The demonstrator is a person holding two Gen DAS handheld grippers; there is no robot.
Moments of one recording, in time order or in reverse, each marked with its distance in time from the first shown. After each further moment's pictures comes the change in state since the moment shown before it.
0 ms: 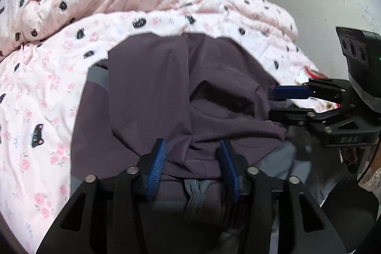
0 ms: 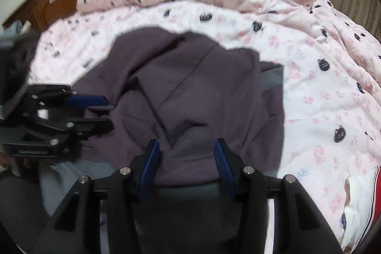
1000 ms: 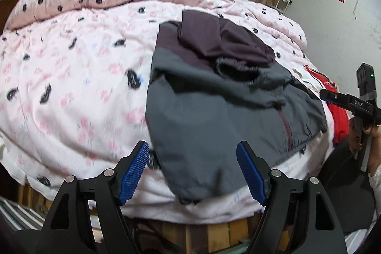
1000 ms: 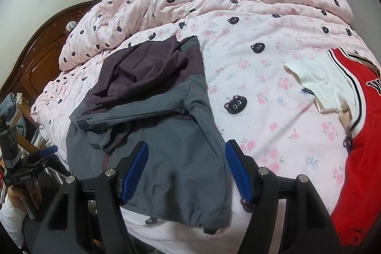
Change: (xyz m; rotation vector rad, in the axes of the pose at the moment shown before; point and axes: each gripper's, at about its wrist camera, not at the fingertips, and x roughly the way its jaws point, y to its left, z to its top) left arm -0.106 0.012 -0.139 -0.167 -0.034 0.089; right arm -0.109 -0.041 -0.138 0.398 -0.144 -0.024
